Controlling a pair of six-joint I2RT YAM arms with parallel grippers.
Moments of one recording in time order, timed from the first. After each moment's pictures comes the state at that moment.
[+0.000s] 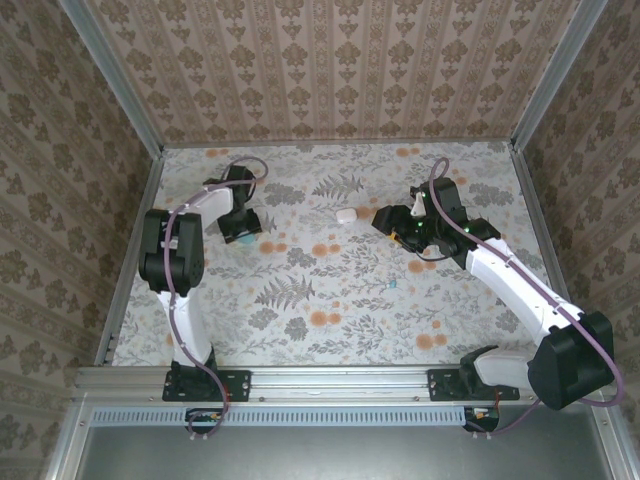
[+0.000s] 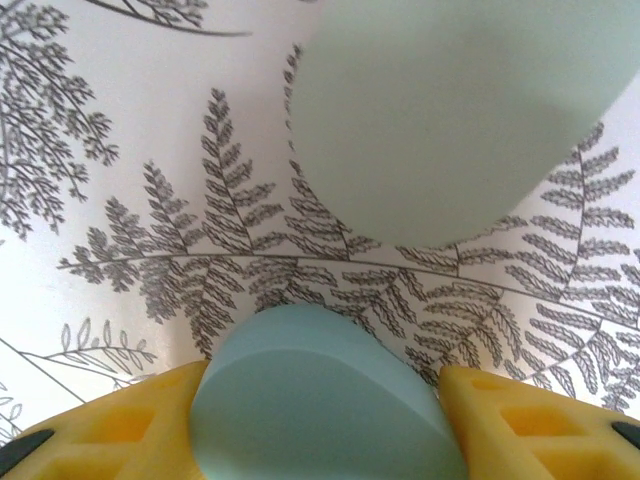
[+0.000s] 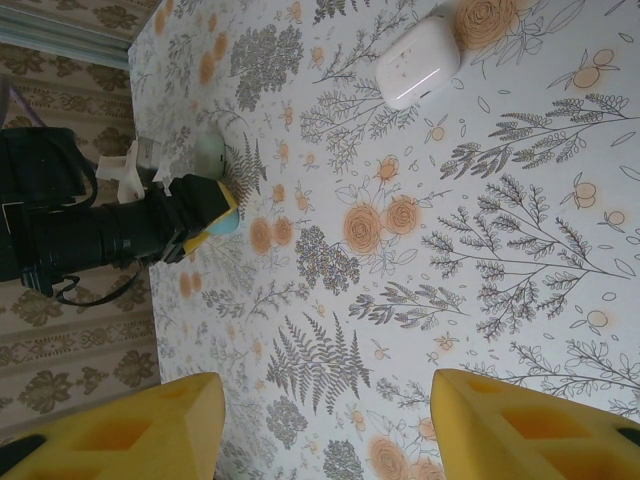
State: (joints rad) left arm -0.23 2.00 1.40 -0.79 -0.07 -0.52; right arm 0.34 1.26 1.00 -0.48 -0.37 0.87
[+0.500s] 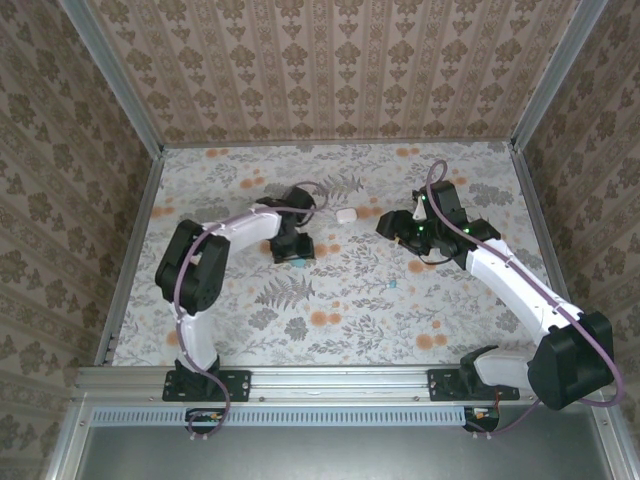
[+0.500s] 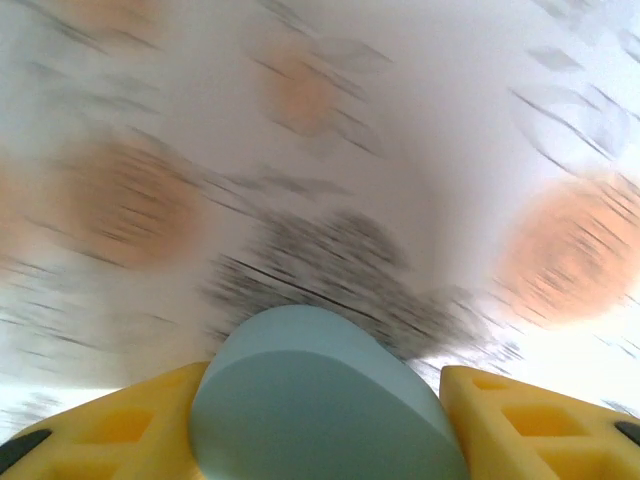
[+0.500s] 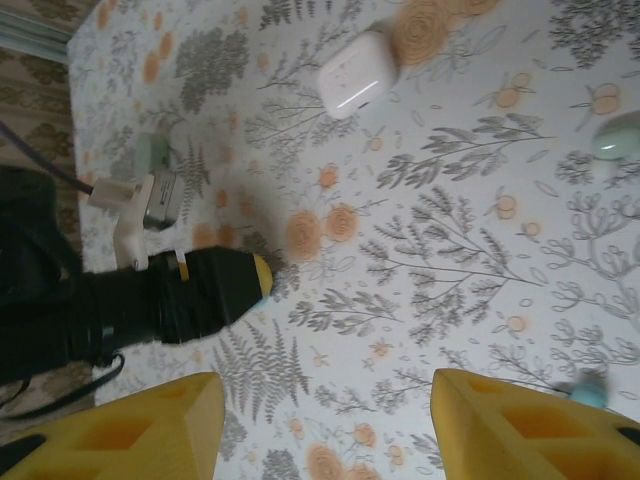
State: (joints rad) left arm -0.63 1.92 1.31 -0.78 0.06 -0.63; right arm 0.33 1.26 0.98 -0.54 -0.29 0.77
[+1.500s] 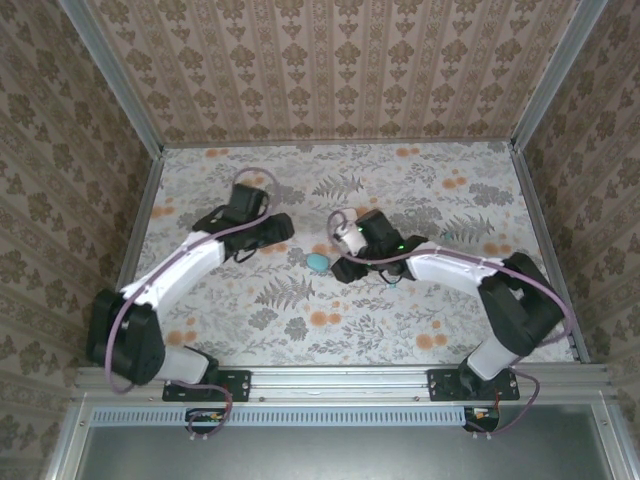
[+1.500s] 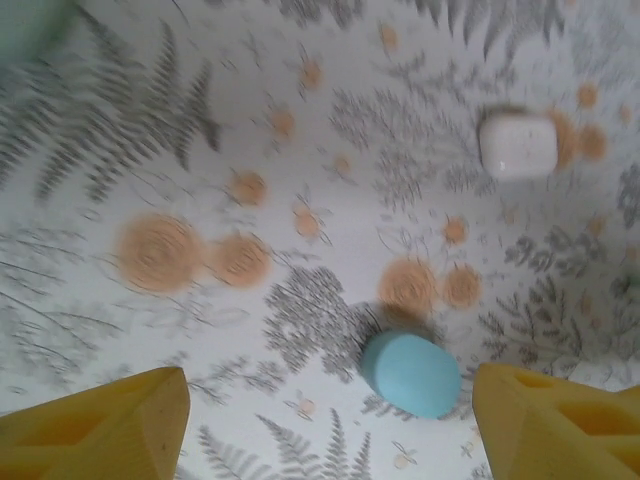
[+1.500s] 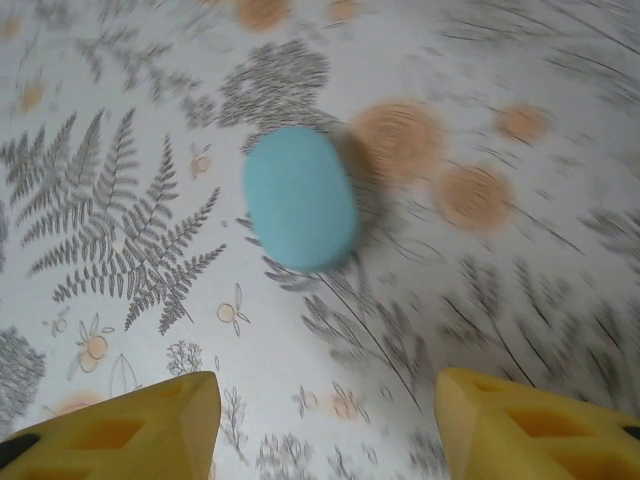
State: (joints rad) left arm -0.44 1.35 0.98 -0.51 0.07 -0.61; right arm 0.64 1.63 0.92 -0.18 -0.22 -0.05
